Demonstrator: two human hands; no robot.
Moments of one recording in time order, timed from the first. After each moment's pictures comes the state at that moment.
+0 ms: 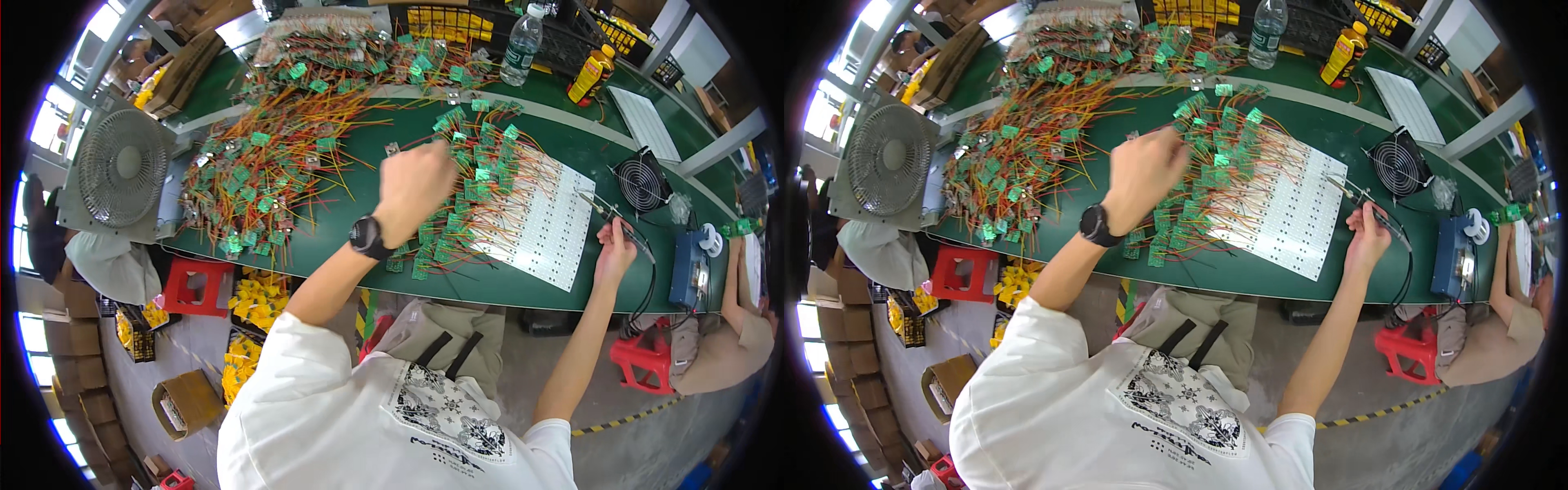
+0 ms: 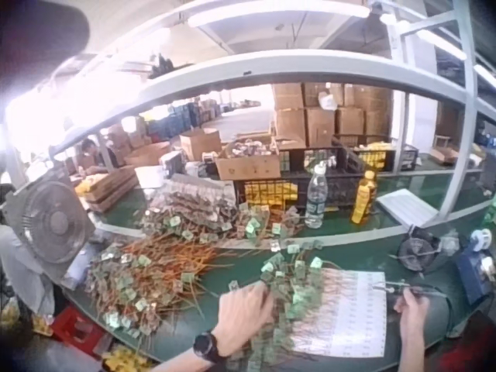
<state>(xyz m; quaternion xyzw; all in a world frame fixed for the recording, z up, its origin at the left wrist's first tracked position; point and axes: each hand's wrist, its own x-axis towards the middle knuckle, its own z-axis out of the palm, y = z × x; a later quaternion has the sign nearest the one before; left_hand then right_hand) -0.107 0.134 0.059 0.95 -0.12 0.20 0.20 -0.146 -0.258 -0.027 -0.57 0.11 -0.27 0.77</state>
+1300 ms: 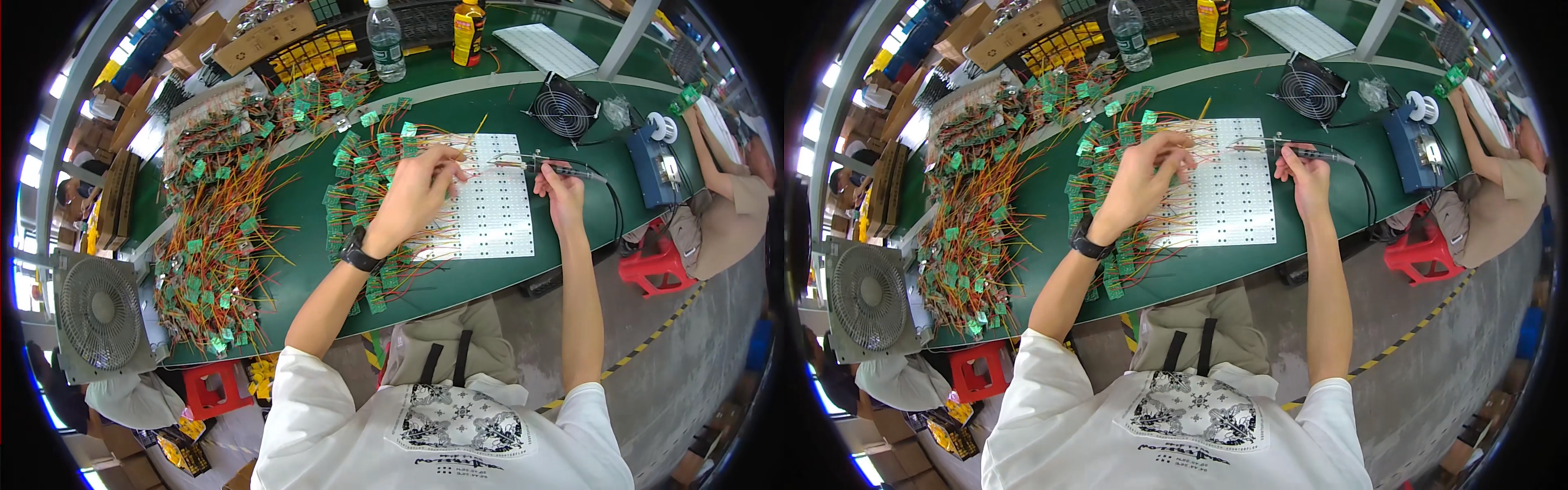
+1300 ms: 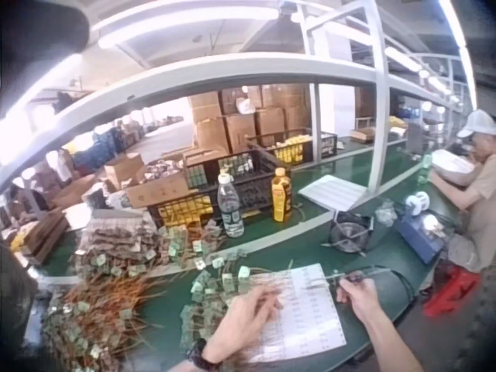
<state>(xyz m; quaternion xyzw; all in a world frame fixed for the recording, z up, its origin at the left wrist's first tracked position) -0.082 0.034 0.071 0.75 -0.35 -0.04 0.57 -0.151 -0.251 -0.016 -0.60 0.09 -0.20 0.77</state>
